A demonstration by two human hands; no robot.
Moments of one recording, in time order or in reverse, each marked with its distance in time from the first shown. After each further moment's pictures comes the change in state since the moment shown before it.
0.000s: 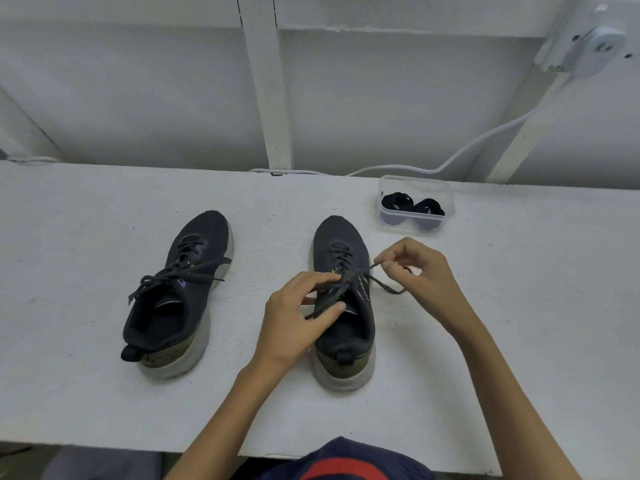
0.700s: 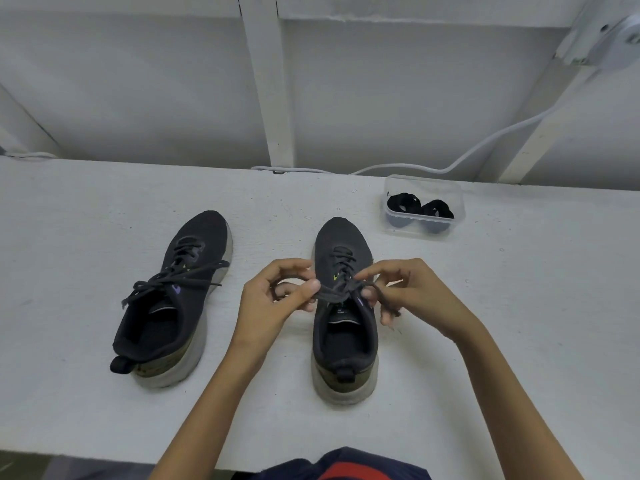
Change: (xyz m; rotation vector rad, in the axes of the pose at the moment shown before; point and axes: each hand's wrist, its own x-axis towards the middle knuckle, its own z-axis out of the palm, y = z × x) left_hand 0.017 0.008 -0.023 -0.470 0.100 -0.294; right_hand 0.013 0.005 0.004 0.085 -0.335 0.143
